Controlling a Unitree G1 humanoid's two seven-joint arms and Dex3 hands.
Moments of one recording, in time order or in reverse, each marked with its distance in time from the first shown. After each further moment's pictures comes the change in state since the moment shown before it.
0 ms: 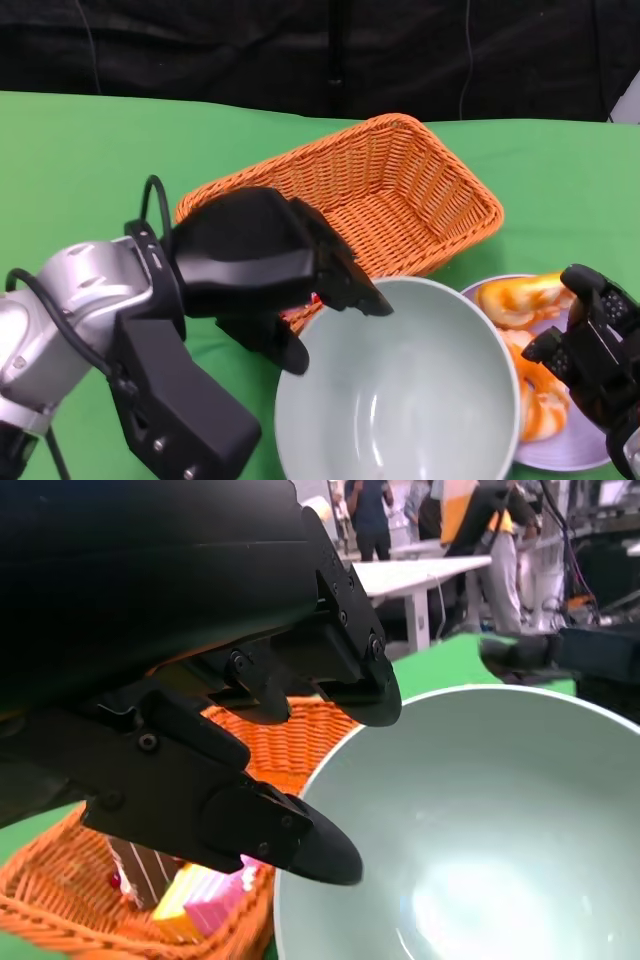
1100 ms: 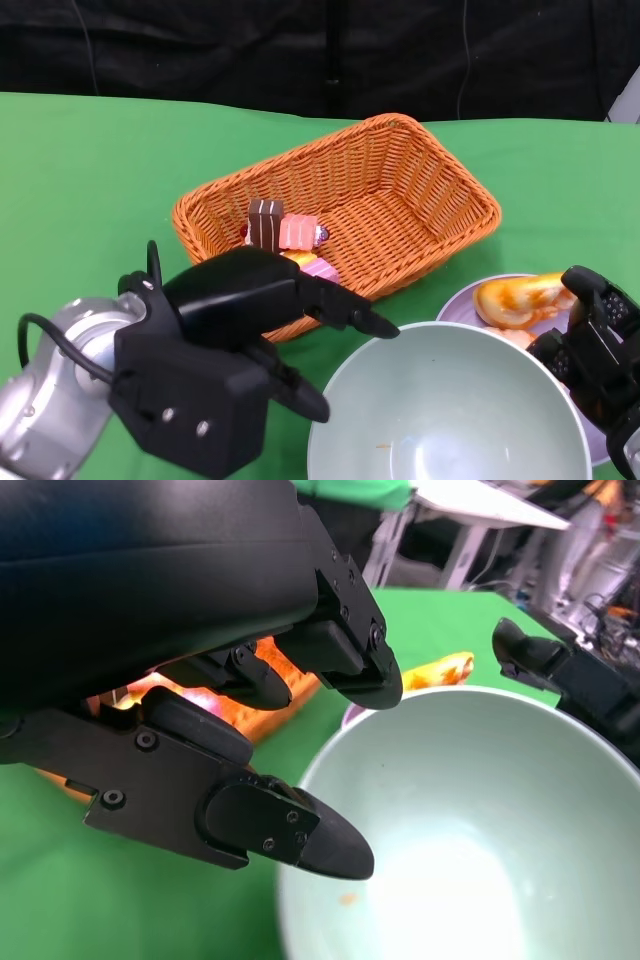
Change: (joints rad) left arm 0.180 -0.036 -0.025 -0.135 -0.318 0.468 -0.146; right arm -0.001 -0.001 0.001 0.000 0.005 0.007 -0.018
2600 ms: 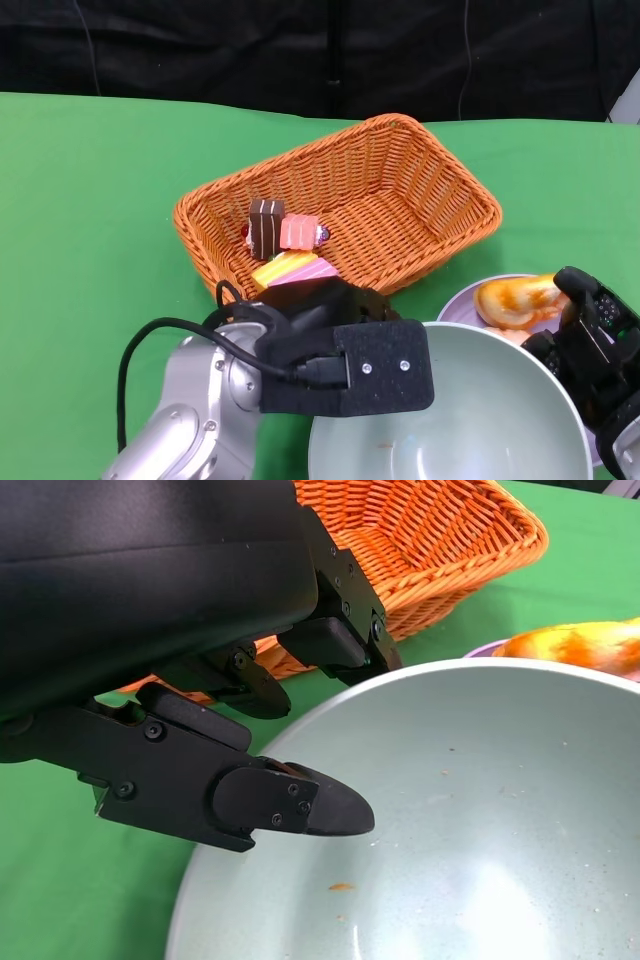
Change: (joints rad) left arm -0.053 -0.238 -0.273 -0.071 0.368 0.784 0.049; right arm -0.006 0.026 0.016 -0.005 0.007 0.011 -0.047
